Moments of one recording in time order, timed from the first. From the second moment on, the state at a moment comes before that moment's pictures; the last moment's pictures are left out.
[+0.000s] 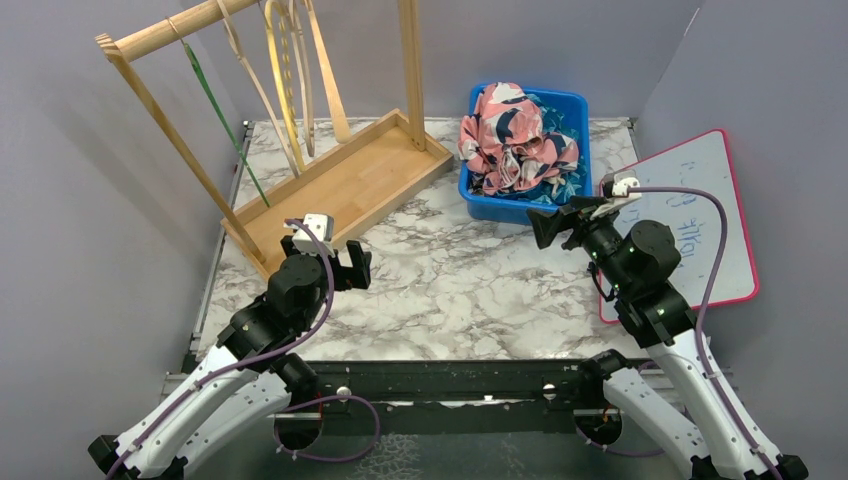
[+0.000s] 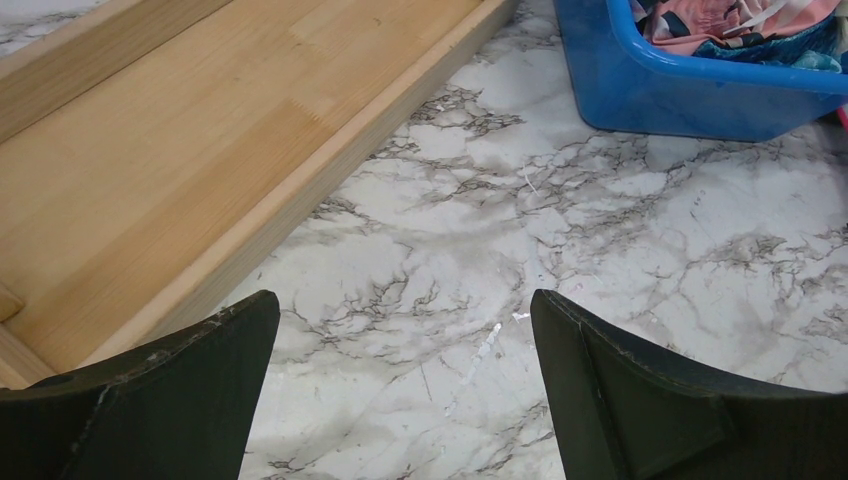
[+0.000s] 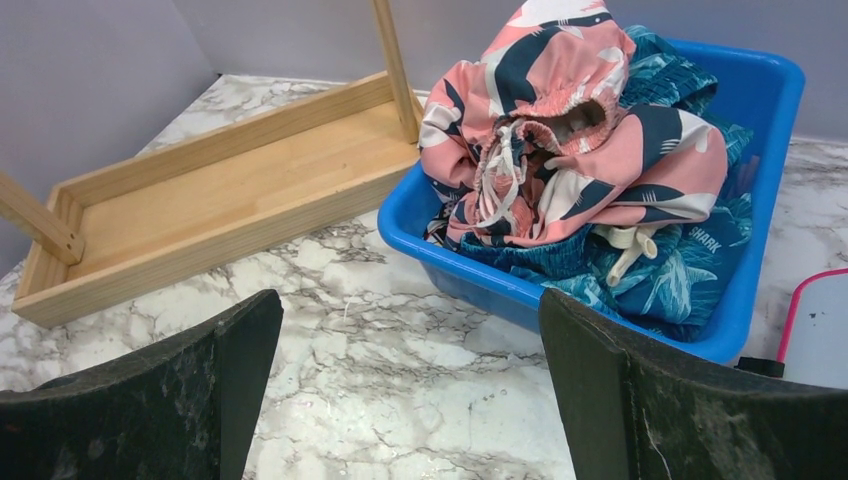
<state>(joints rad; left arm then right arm) -0.74 0.53 0.64 -0.44 -0.45 -0.33 0.37 0.64 0.77 -0.15 -0.04 0.13</state>
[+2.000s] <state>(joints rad) -0.74 0.46 0.64 -0.44 -0.45 -0.33 0.37 0.68 0.75 -0.14 -0.08 0.18</state>
